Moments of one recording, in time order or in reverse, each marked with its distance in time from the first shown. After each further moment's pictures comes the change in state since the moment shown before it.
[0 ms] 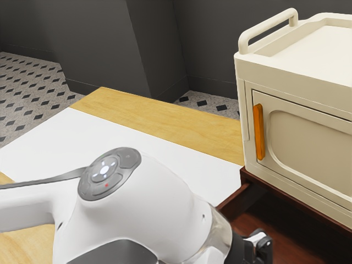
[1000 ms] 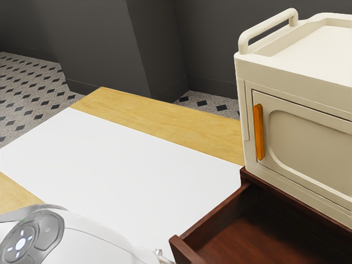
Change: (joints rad) arm -0.047 -0.232 -0.071 -0.189 0.005 0.000 -0.173
